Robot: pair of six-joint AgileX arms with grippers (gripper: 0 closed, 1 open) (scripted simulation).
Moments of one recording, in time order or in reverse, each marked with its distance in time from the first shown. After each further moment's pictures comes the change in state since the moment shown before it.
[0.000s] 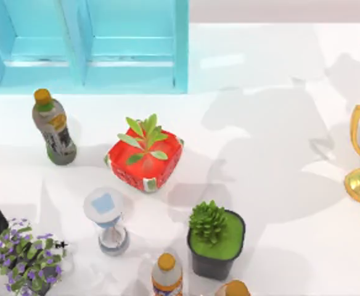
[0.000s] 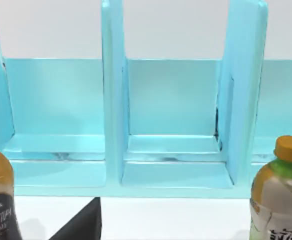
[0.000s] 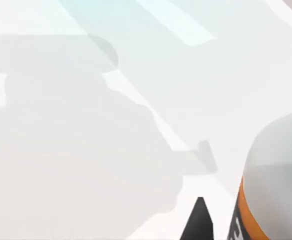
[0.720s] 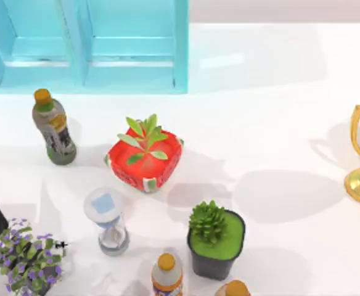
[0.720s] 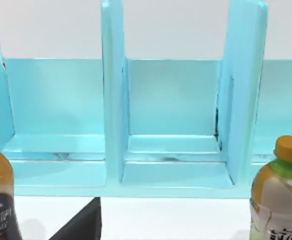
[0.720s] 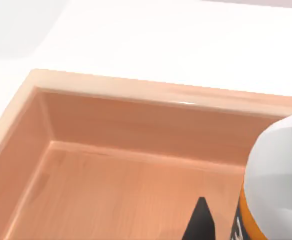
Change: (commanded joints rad) left arm 0.000 0.000 0.000 0.000 0.000 0.000; right arm -0.615 -0.661 -1.142 0.961 -0.034 0.562
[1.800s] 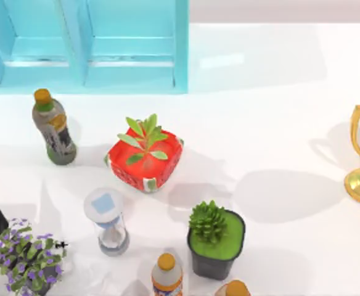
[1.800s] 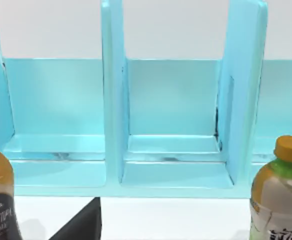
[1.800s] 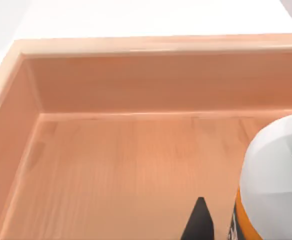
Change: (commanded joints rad) left arm 0.000 0.000 0.000 0.000 0.000 0.000; right arm -0.044 -0.076 -0.326 0.389 0.069 0.176
